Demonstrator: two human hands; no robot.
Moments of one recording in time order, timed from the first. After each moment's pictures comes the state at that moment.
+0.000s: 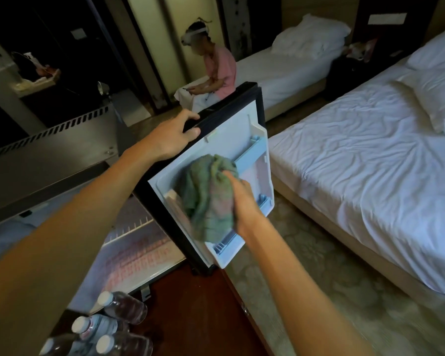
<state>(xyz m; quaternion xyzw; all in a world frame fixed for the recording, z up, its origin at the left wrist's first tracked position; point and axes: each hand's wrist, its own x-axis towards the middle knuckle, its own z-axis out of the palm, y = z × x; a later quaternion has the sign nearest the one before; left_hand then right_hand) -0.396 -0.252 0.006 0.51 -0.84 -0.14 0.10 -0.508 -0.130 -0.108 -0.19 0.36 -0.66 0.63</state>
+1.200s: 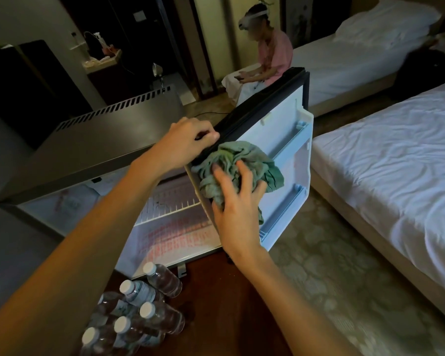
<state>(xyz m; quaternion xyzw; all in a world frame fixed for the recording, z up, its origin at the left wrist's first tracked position) -0.293 -0.226 0.005 0.47 -0.87 -0.03 0.13 -0.394 -0.118 -0.130 -0.62 0.59 -0.52 0.03</state>
